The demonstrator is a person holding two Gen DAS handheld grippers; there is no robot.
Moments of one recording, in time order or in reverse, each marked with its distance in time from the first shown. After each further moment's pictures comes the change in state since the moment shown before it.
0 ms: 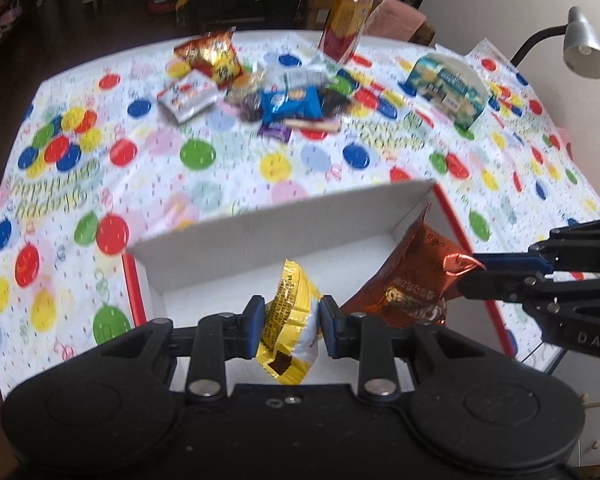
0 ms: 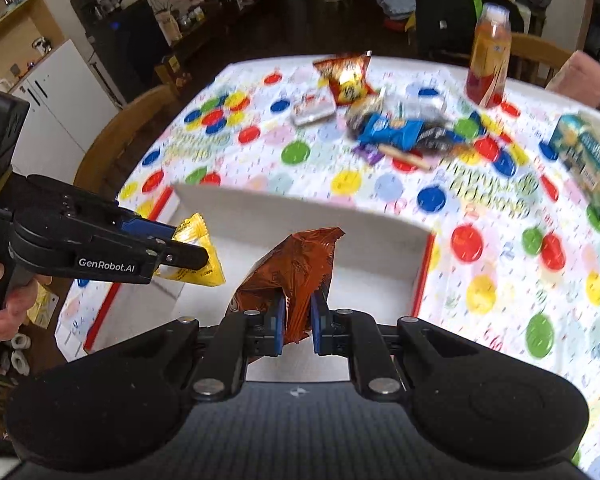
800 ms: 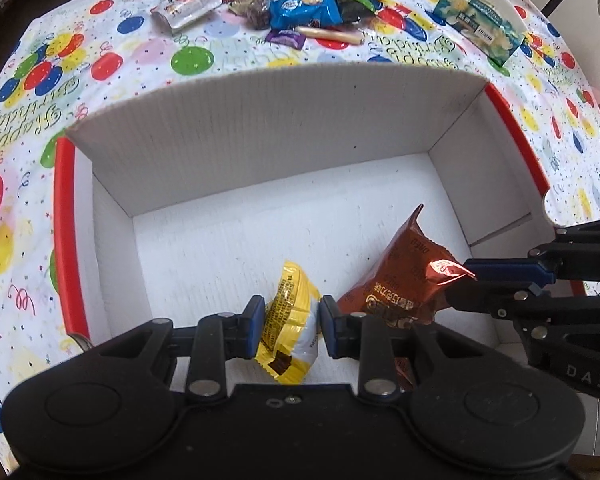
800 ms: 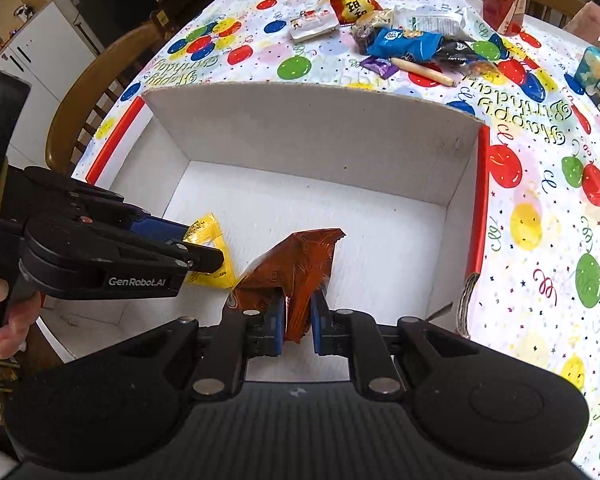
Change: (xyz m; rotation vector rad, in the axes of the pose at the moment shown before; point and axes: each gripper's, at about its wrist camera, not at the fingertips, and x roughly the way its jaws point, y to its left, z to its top) left arm 0.069 -0.003 -0.037 -0.015 0.135 0.043; right arm 0.066 0.005 -0.039 0.016 0.138 -0.014
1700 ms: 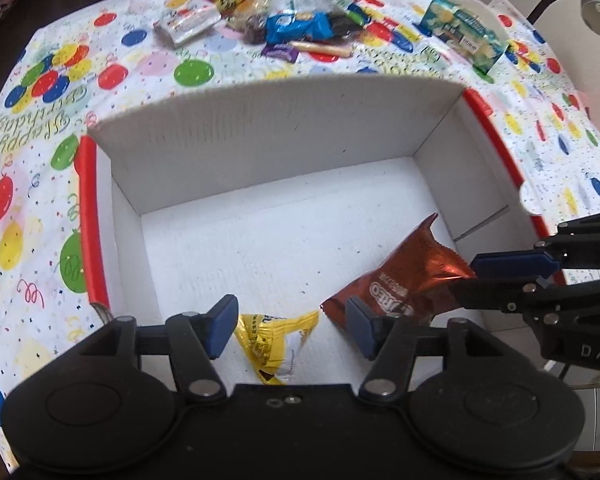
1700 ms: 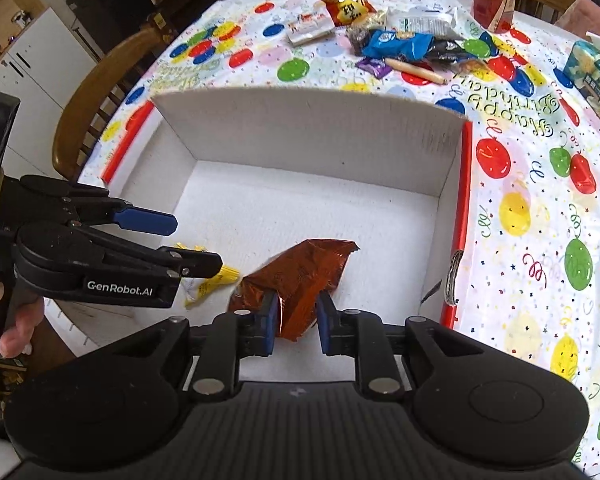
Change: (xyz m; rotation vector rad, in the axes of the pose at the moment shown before) left arm -0.024 0.000 -0.013 0.012 -0.058 -0.021; right arm -0.024 0.003 -0.005 0.027 -0.004 0.007
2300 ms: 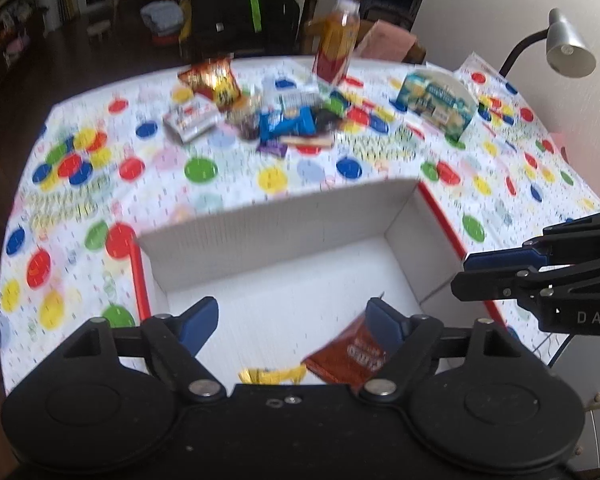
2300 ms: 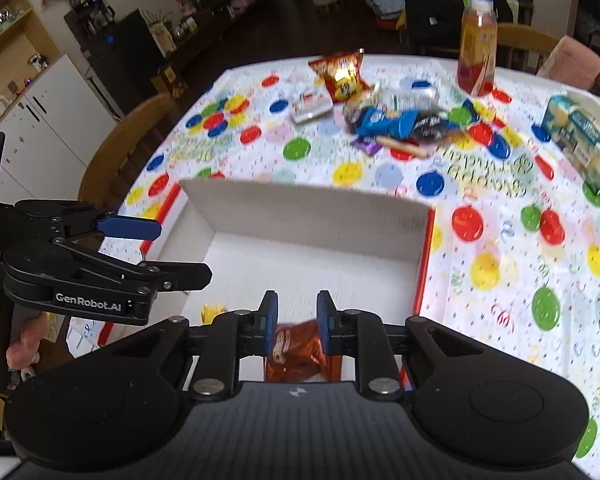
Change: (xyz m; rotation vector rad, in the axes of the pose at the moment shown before) left arm -0.072 -0.011 0.019 0.033 -0.202 0.011; right arm -0.066 -0.005 0.018 0.006 -0.169 0.023
